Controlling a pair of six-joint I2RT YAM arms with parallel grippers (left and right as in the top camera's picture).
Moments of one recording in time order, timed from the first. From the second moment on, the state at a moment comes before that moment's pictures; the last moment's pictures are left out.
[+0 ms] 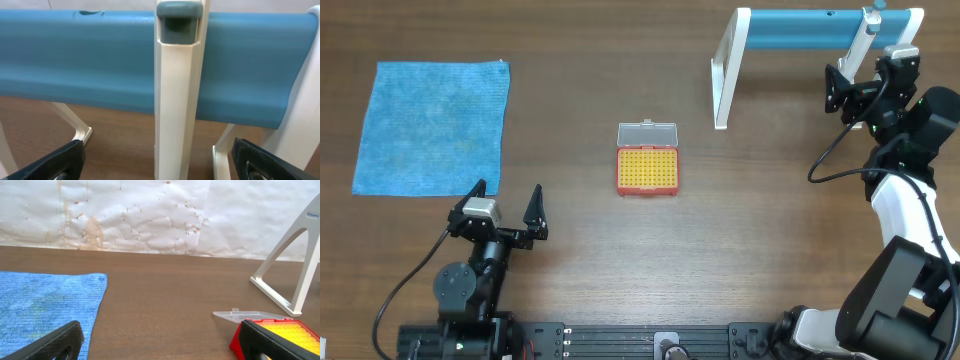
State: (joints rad) left arm 0.02 0.01 0.01 -0.06 0.16 -0.12; right arm -0.47 1.58 0.87 0.44 -0.64 -0.15
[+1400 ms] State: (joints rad) left arm 0.02 0.01 0.01 -0.06 0.16 -0.12; right arm -0.43 1.70 0.93 0.50 -0.58 -0.10
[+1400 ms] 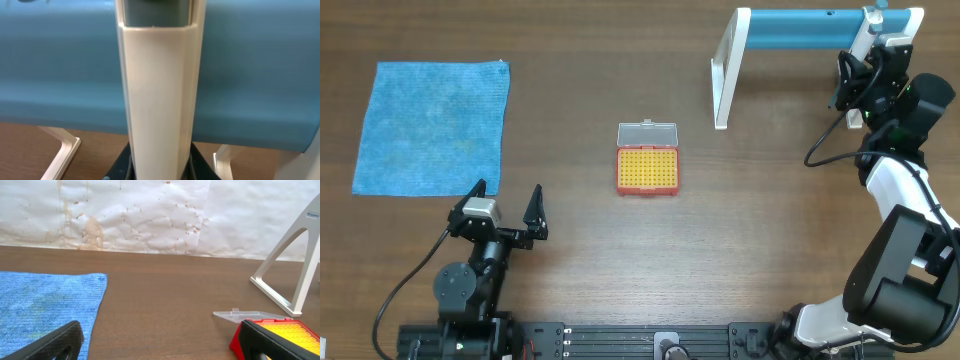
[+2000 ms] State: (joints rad) left arm 0.02 0.01 0.01 -0.06 0.16 -0.12; right arm 0.05 1.26 0.83 0.63 -0.92 0.12
